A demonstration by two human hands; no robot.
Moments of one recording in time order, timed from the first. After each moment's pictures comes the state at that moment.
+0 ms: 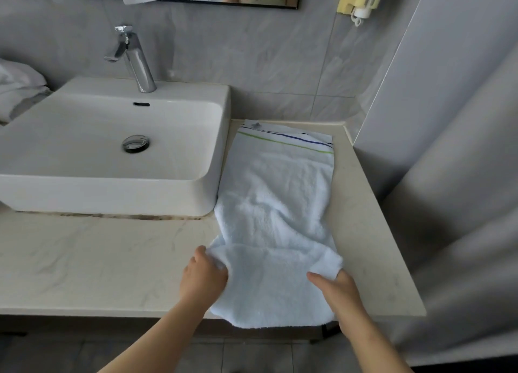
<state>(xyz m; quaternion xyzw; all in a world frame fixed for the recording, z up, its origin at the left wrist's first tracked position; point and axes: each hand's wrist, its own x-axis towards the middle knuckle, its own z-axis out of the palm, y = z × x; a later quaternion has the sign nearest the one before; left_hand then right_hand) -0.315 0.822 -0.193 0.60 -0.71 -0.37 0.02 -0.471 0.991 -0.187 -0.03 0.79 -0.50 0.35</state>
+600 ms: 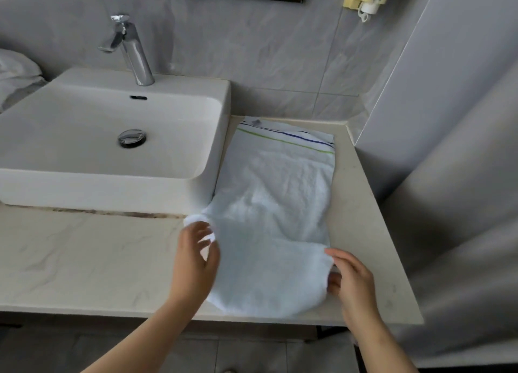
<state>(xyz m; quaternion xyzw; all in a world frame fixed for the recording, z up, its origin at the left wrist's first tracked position) -0.312 0.822 -0.176 0.40 -0.73 -0.40 0.38 -0.494 0.988 -0.178 -0.02 0.72 -0.64 0.28</state>
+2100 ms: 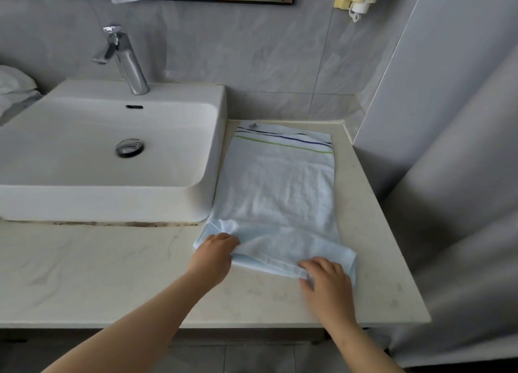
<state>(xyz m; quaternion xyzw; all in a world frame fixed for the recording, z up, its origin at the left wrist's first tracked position) -0.343 0.781 -0.198 0.33 -0.92 -0.19 0.02 -0.476 0.977 -0.218 -0.40 0.89 -0.20 0.06</state>
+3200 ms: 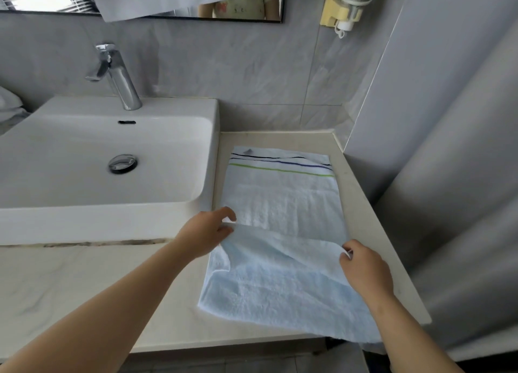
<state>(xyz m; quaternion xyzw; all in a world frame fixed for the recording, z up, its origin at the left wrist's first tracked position) -0.357 0.734 -0.124 0.31 -0.92 -0.24 0.00 -0.530 0.976 -0.162 -0.24 0.95 -0.17 0.07</state>
